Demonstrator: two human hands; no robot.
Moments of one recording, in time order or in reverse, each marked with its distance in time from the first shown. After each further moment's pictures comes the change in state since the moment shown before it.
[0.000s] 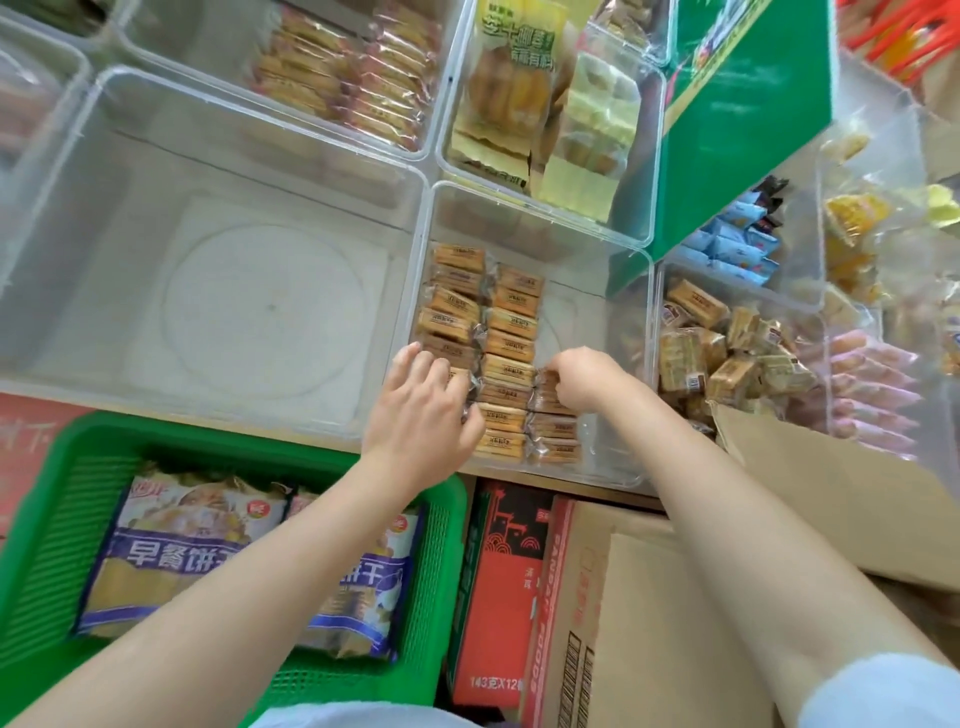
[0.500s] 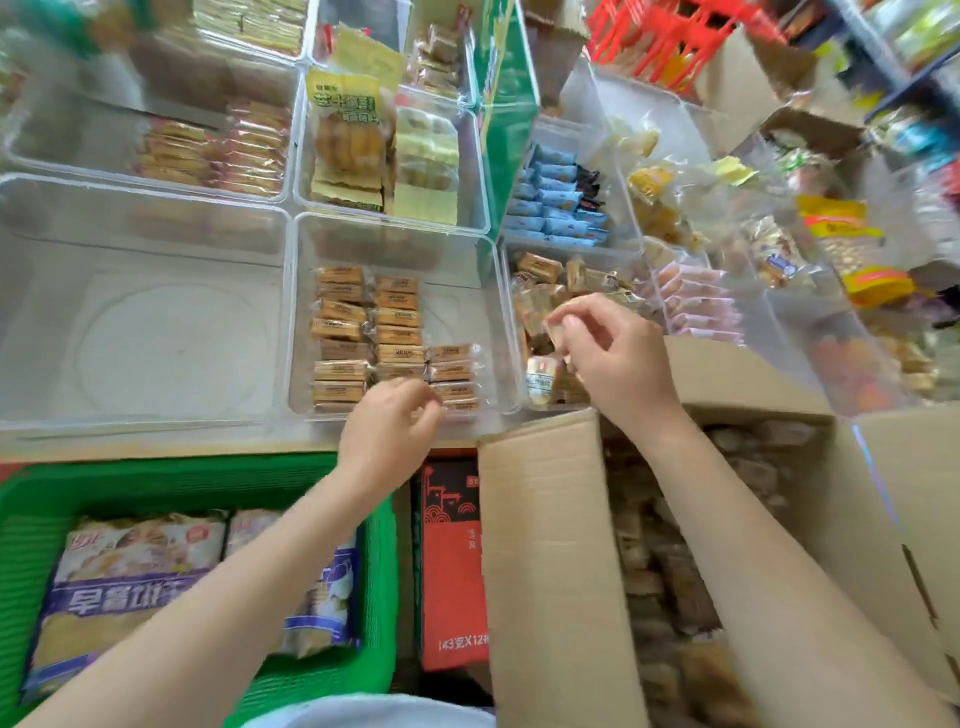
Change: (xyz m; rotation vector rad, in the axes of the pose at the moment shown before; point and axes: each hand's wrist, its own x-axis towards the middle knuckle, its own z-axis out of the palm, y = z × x) left_hand -0.061 0.096 -0.051 -0.622 -0.001 -0.022; right_hand -0.247 0.071 0.029 0.977 1.026 -0.171
